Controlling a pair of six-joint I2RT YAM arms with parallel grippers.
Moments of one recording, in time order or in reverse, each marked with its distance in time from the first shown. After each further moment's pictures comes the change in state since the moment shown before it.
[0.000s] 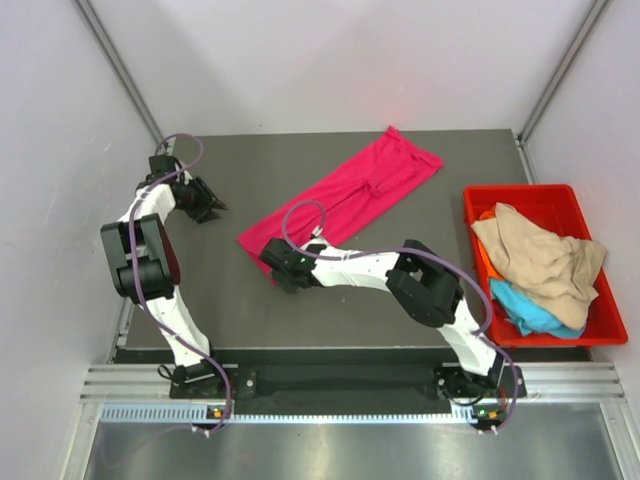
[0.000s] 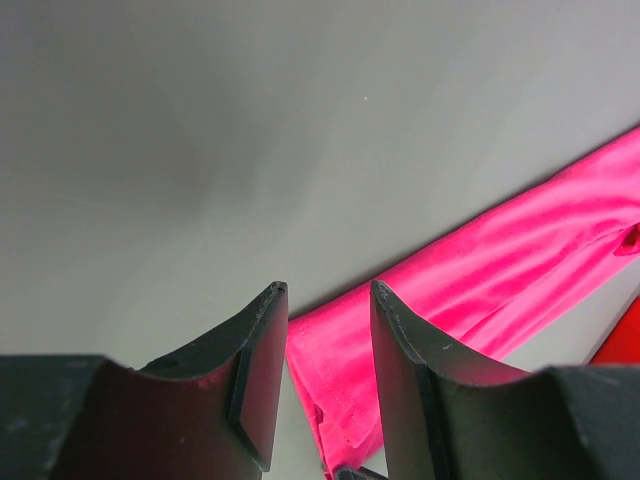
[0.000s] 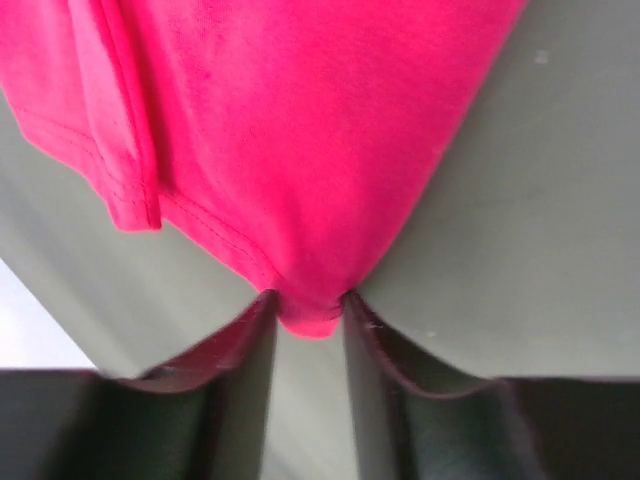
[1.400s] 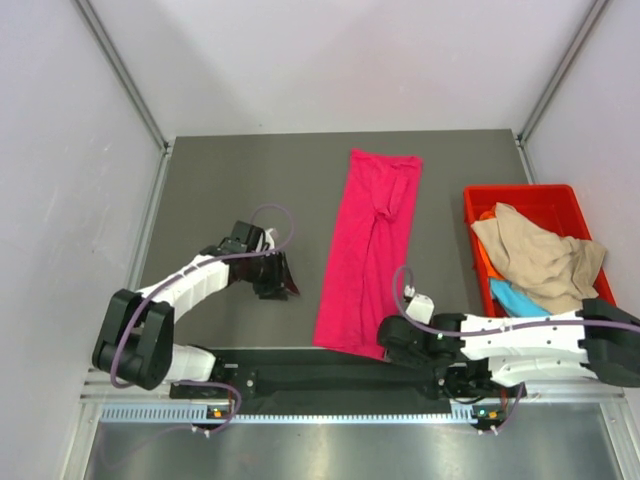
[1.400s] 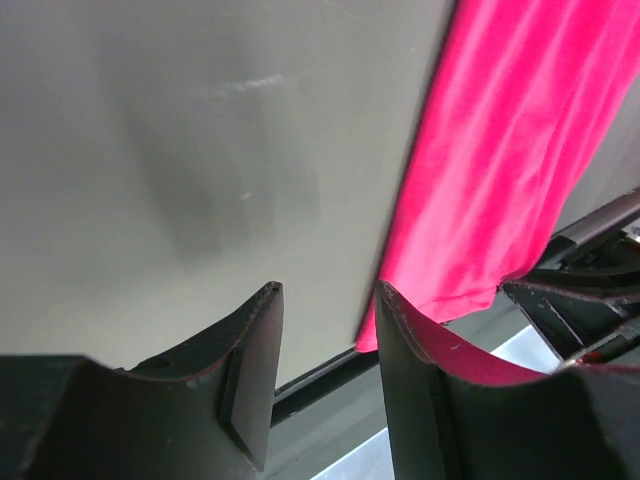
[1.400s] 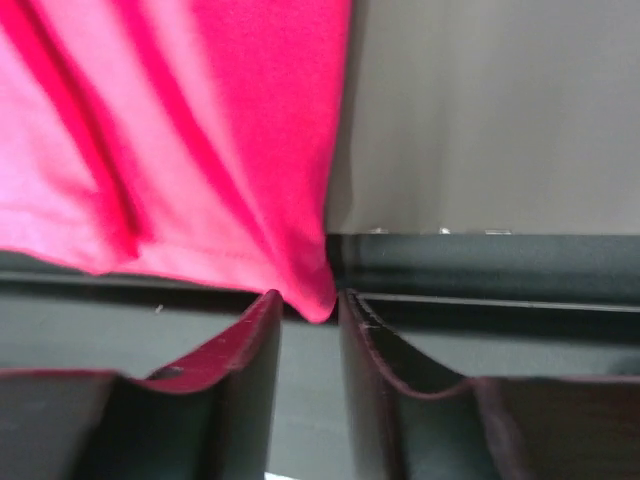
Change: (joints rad) left arm -0.592 -0.576 -0.721 0.053 0.045 -0.048; right arm 0.227 -1.072 -1.136 -0.141 -0.025 -0.199
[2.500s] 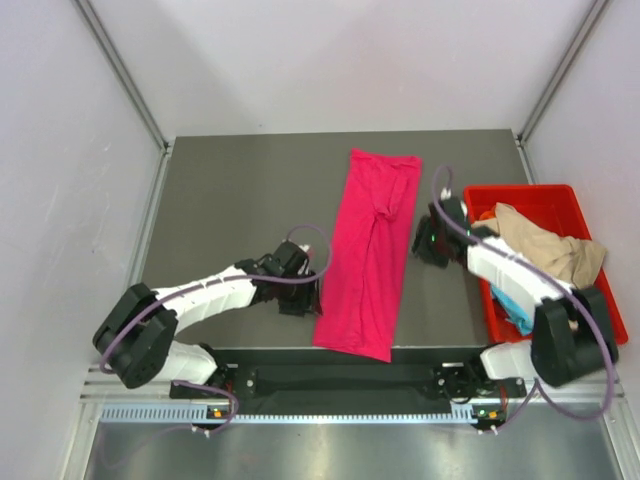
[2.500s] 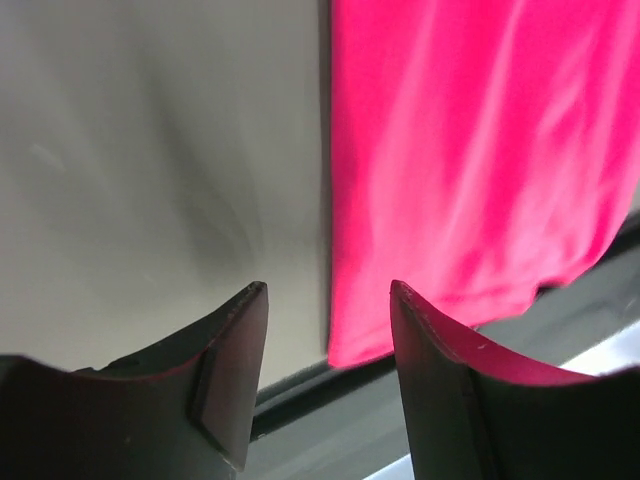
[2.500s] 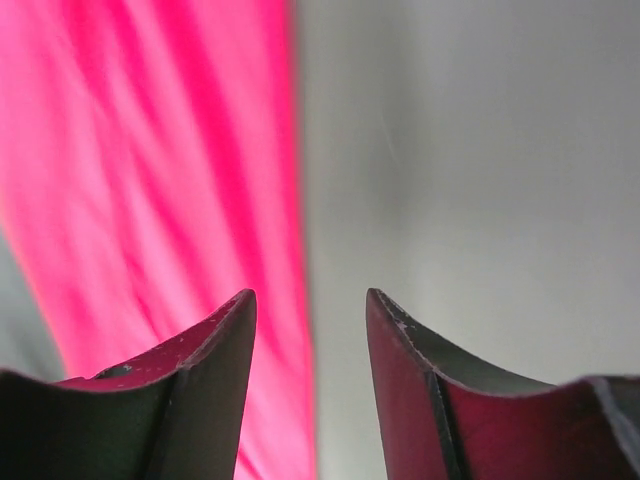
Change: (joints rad) left arm -0.422 0.007 -0.044 0.076 -0.254 -0.179; right arm -0.961 0.159 0.280 0.122 -0.233 -0.816
